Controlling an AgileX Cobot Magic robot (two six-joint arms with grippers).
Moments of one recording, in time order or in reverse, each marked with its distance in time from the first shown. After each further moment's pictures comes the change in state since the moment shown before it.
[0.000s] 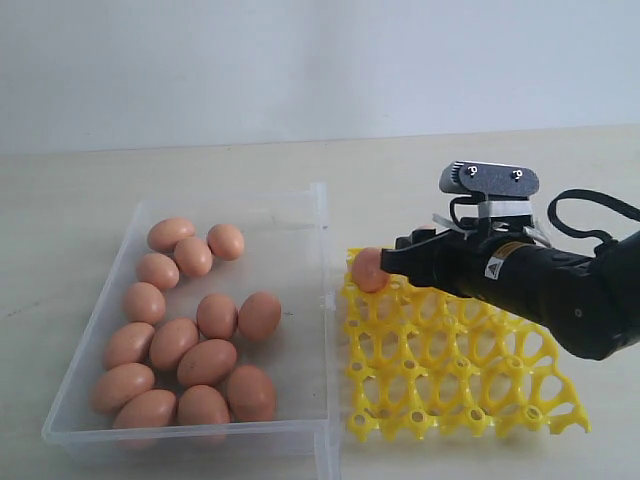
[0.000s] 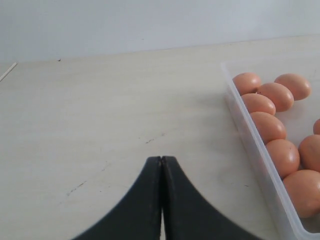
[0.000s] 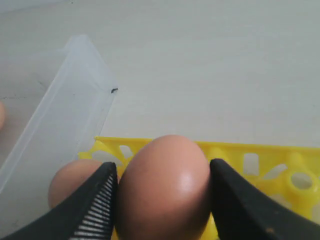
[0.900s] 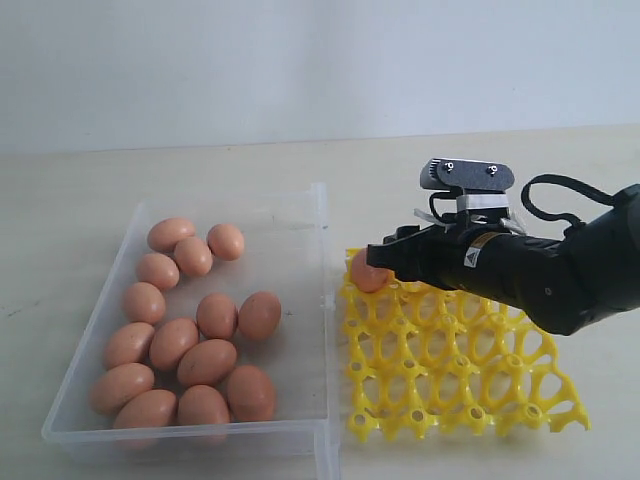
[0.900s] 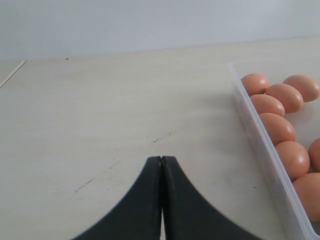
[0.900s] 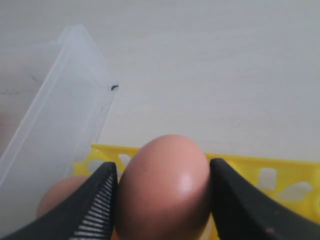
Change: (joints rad) left arm 0.037 0.000 0.000 0.000 0.000 0.000; right arm -0.001 0.063 -0.096 -0.023 0.081 0.011
